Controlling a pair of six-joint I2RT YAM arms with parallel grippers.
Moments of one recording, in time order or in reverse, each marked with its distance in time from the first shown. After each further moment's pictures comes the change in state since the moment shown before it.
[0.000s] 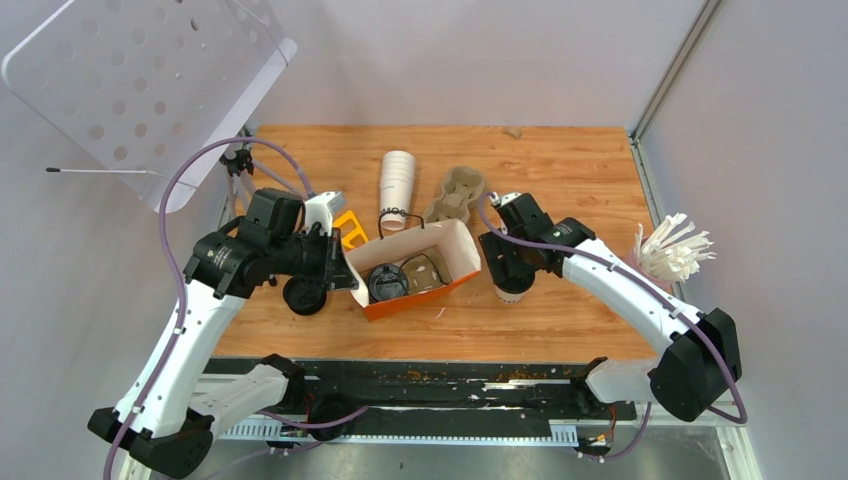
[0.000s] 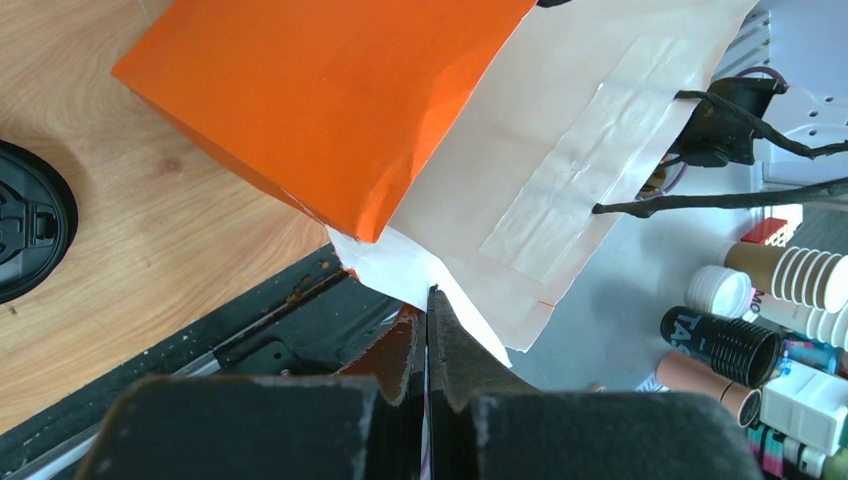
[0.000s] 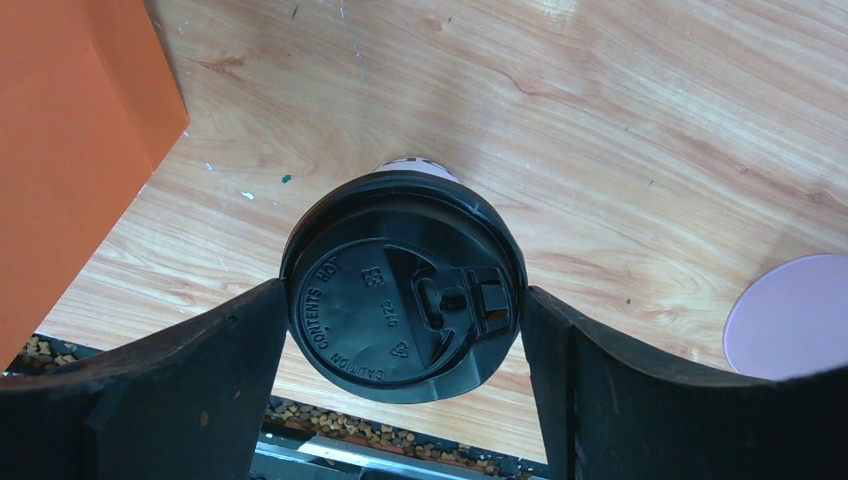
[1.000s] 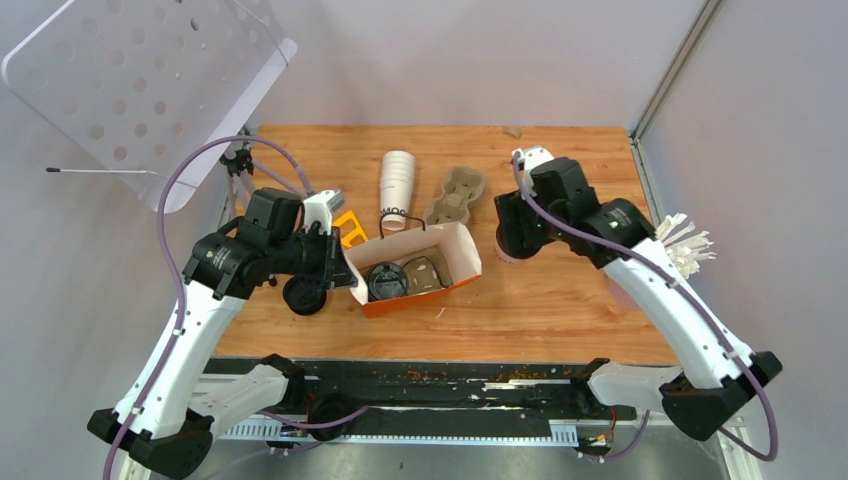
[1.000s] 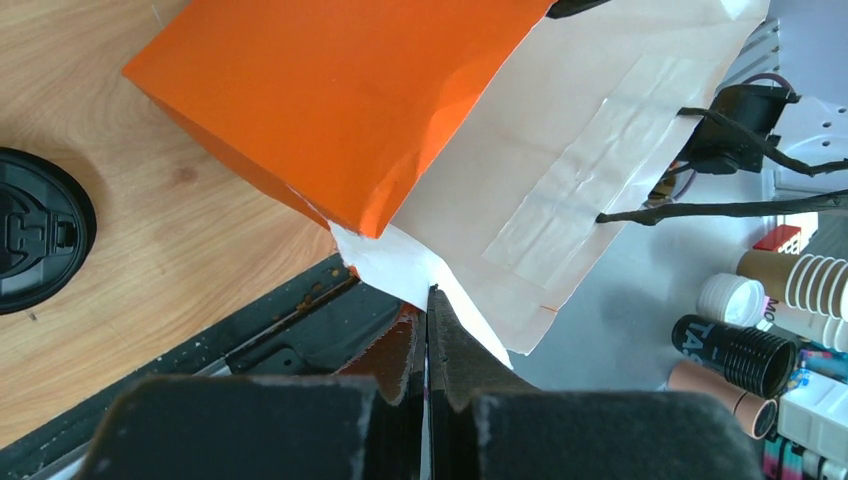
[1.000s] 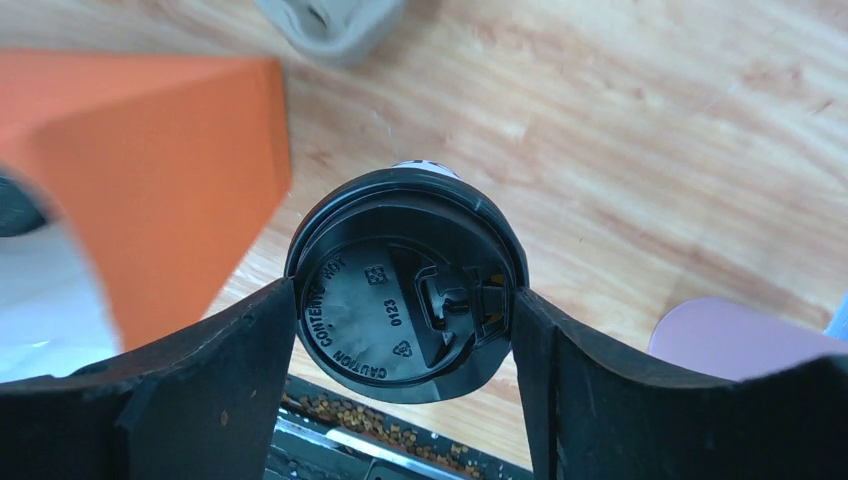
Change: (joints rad) left arm 0.000 -0.005 0.000 0.010 -0.019 0.008; right arm -0.006 -0.081 0.321 -0.185 -0.020 -0.048
